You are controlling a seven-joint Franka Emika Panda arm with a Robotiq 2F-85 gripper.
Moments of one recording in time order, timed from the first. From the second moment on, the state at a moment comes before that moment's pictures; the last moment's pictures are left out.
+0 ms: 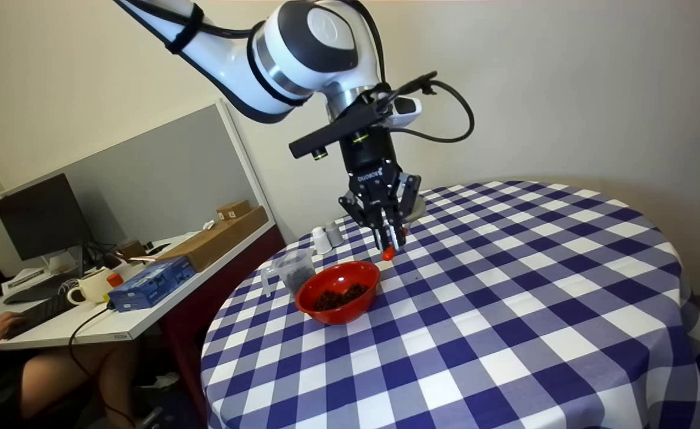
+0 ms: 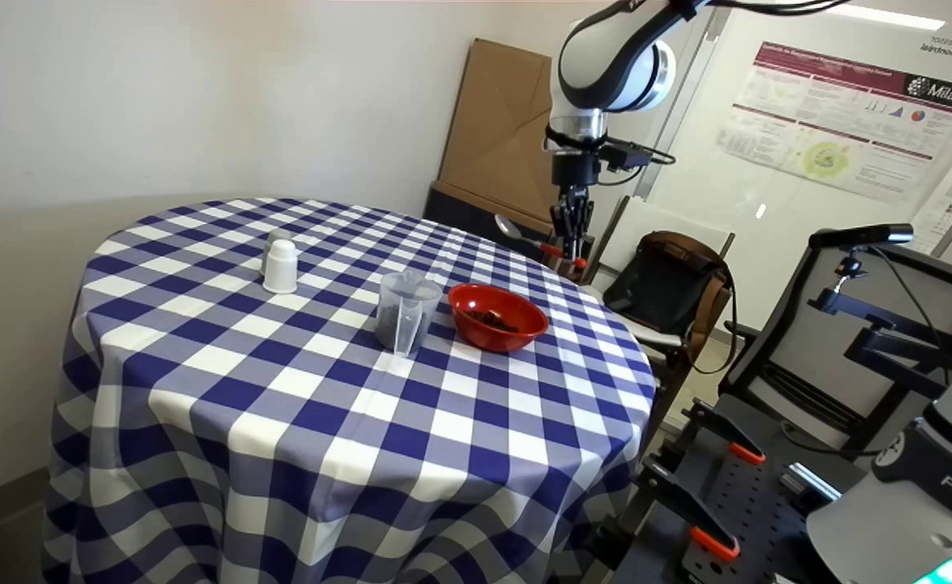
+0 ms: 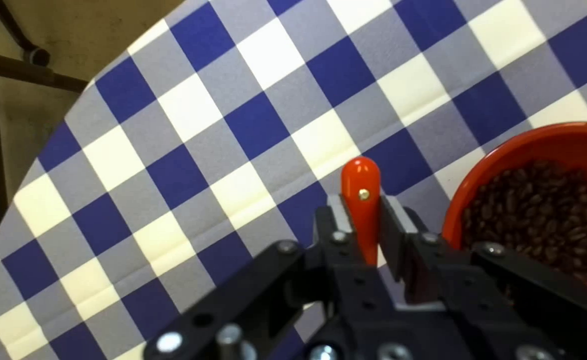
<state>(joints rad) -0.13 0.32 -0.13 -2.07 -0.21 2.14 -0.19</state>
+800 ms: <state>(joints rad) 0.03 0.13 0.00 -2.18 -0.59 1.83 -0.20</state>
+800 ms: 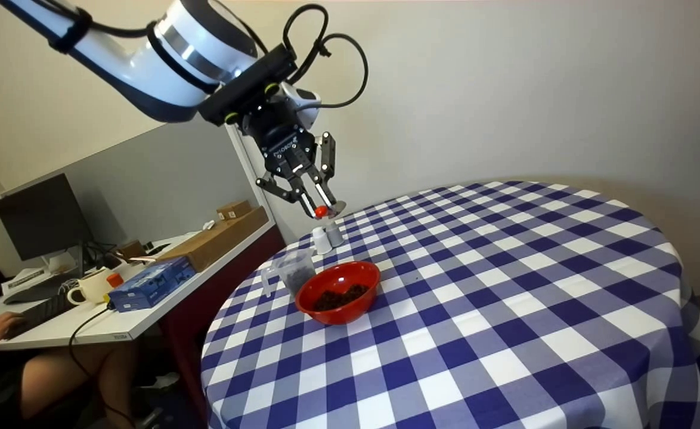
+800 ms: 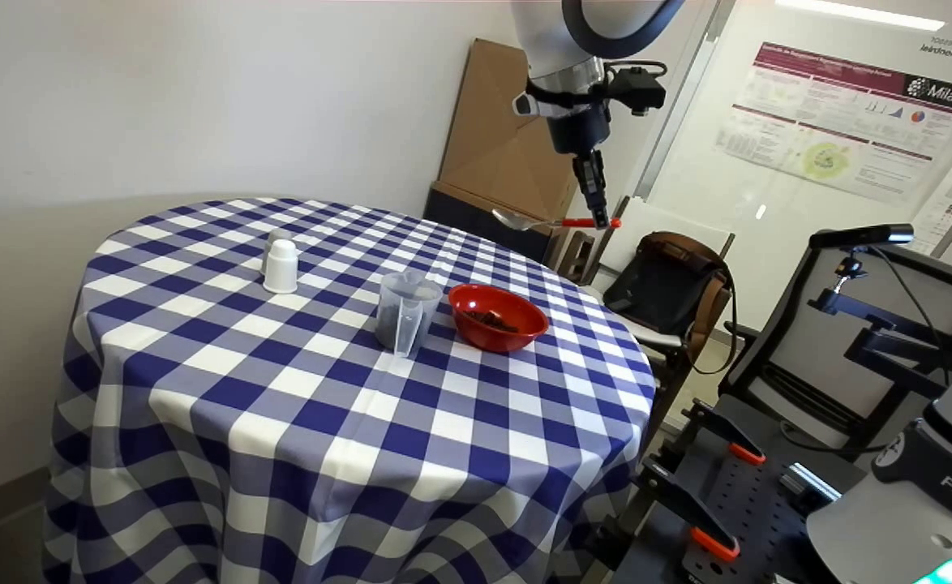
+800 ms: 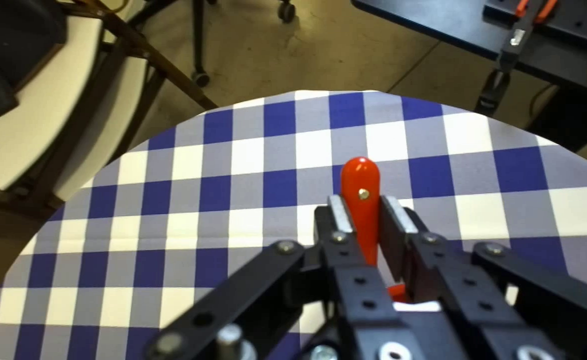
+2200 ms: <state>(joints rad) 0.12 0.34 0.09 -2.22 -0.96 1.72 -0.04</state>
